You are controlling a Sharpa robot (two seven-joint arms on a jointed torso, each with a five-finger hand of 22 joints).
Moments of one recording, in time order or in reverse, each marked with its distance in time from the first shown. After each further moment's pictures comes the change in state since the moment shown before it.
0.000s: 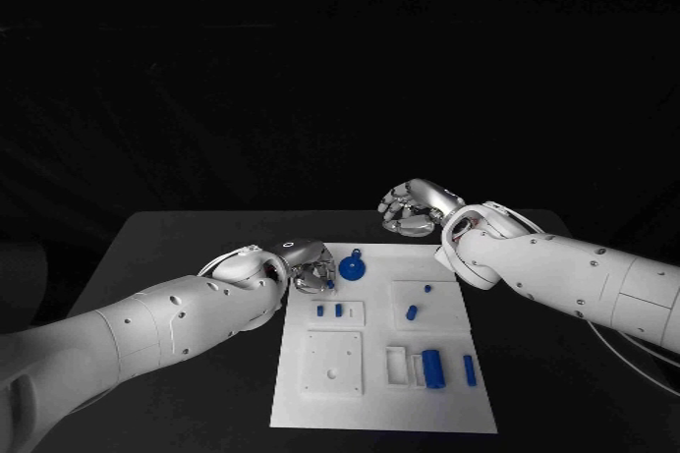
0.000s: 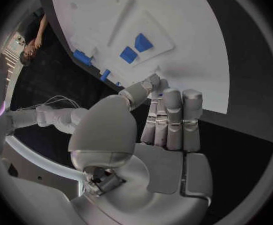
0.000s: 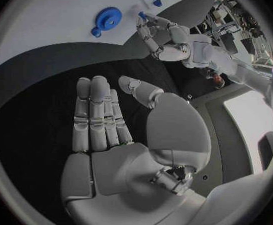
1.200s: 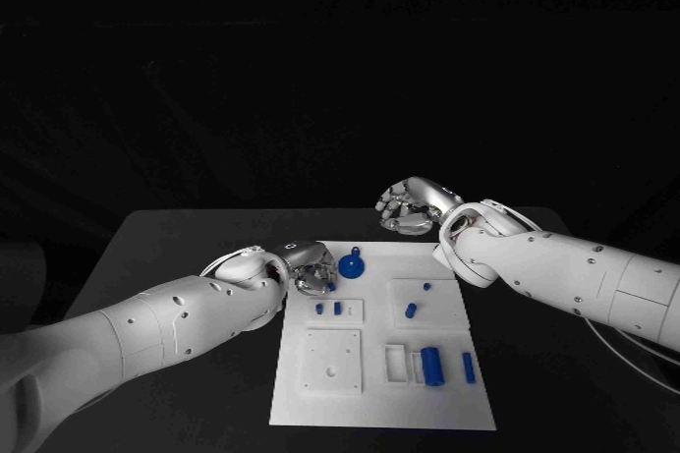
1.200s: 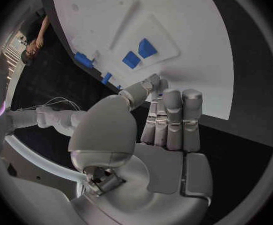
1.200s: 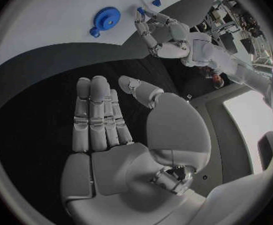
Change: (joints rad) left arm -0.006 0.012 -0.004 -0.011 0.001 0.020 0.003; left_hand 0.001 -0.001 -0.001 -0.001 0.000 -0.004 -0.004 -0.004 -0.001 0.002 0.002 -0.004 0.000 0.000 0.000 0.000 -0.002 0.000 -0.002 -0.001 0.000 0.000; right arm 0.000 0.003 0.000 0.001 0.001 0.000 0.000; right_hand 0.000 0.000 -0.003 -0.003 0.003 0.000 0.000 0.000 0.000 0.002 0.002 -0.004 0.002 0.001 0.001 0.000 0.003 0.000 0.002 0.002 0.000 0.001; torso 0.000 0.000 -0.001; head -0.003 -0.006
